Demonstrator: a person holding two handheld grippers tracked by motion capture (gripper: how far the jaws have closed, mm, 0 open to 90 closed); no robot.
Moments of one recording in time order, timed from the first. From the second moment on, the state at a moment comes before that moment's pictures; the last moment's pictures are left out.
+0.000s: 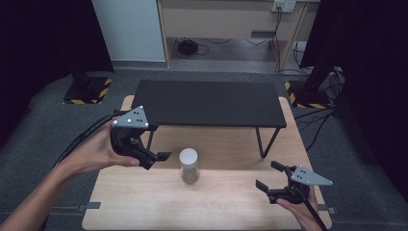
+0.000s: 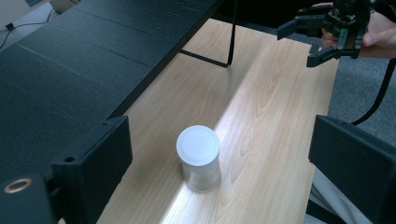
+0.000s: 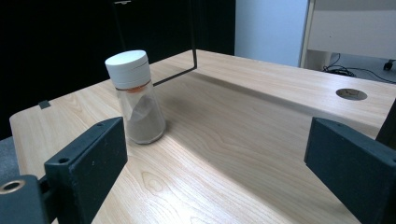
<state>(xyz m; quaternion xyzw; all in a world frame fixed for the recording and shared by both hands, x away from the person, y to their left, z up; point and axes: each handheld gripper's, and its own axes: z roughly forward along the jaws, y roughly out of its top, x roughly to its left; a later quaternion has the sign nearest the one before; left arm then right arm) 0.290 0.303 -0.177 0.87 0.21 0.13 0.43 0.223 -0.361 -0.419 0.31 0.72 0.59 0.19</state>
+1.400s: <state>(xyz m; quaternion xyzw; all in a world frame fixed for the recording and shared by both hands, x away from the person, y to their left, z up) 0.362 0.246 -0.277 0.89 0.24 0.09 0.38 0.223 -0.360 -0.417 0.30 0.73 0.59 0.19</state>
